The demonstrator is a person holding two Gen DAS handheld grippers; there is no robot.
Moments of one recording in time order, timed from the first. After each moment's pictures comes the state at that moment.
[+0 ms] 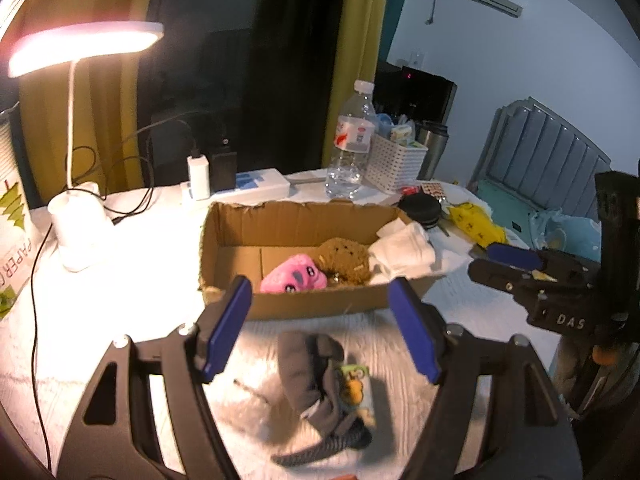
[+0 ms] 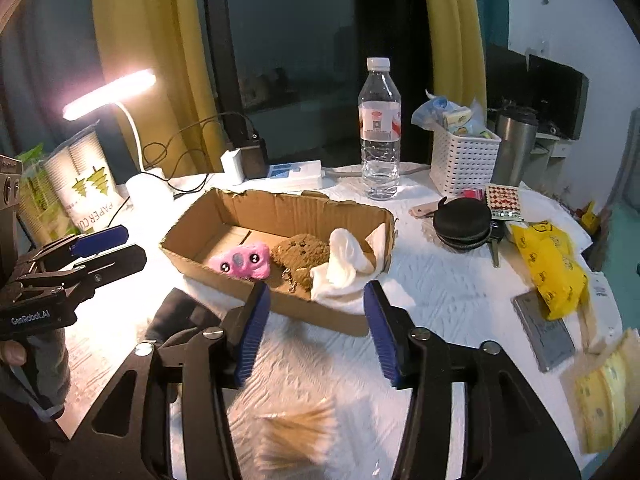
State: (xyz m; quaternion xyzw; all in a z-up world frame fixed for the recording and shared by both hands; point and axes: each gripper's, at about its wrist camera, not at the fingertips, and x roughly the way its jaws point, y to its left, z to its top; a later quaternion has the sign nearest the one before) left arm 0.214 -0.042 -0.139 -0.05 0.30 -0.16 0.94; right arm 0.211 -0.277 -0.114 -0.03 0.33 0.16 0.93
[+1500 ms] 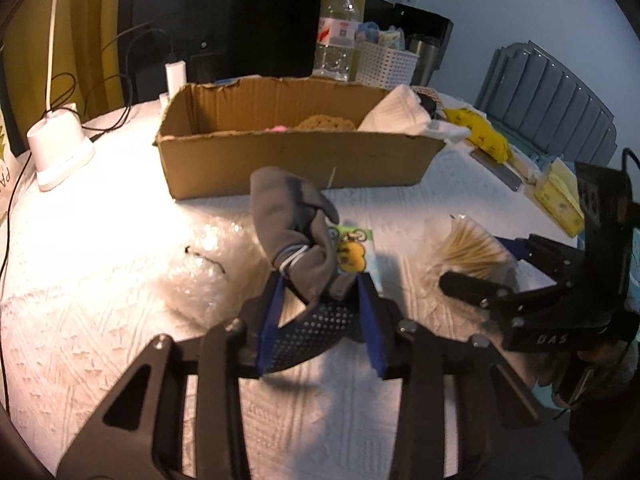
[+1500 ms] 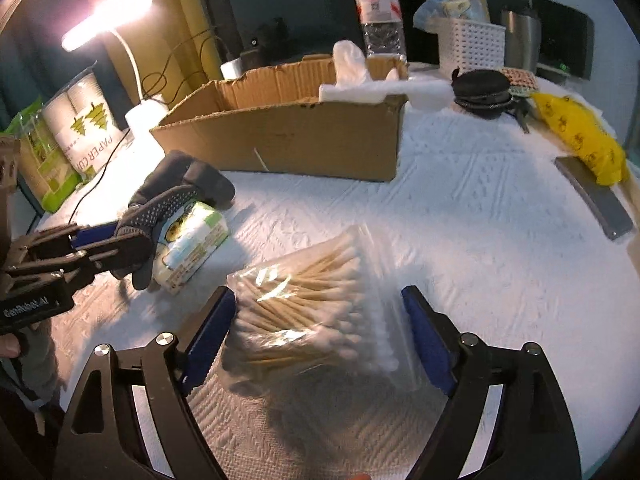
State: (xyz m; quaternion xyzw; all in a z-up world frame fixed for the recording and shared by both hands) left arm 0.182 -0.070 -0.221 -0.01 0.40 -0.17 0.90; right arm 0.181 -0.281 -0.225 0.00 0.42 0.18 0.89
